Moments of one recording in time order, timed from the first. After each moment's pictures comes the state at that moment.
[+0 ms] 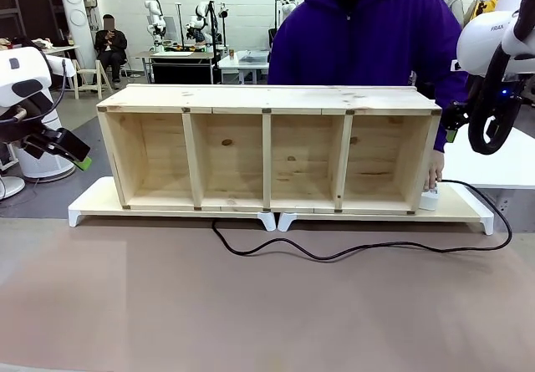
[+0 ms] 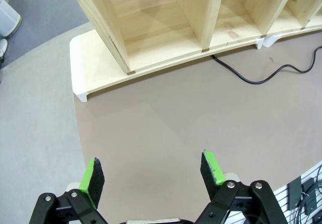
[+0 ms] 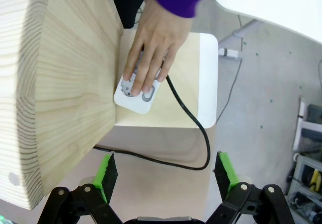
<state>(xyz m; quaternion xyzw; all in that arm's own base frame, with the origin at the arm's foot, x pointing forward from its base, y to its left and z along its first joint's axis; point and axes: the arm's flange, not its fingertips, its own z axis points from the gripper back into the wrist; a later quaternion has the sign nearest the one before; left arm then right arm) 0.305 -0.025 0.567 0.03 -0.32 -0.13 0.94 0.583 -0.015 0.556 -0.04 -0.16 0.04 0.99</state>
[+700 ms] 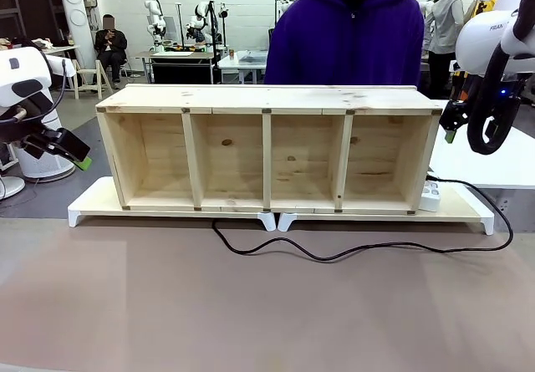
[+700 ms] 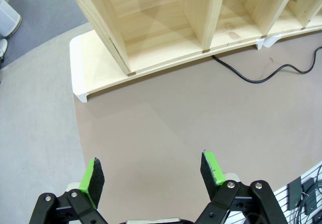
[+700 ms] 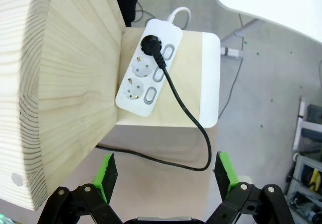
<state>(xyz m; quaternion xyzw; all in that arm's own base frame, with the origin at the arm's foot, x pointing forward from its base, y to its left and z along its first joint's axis) 0.305 -0.025 0.567 0.03 -0.32 -0.13 0.94 0.582 -0.012 0.556 -0.04 -0.15 0.05 0.99</state>
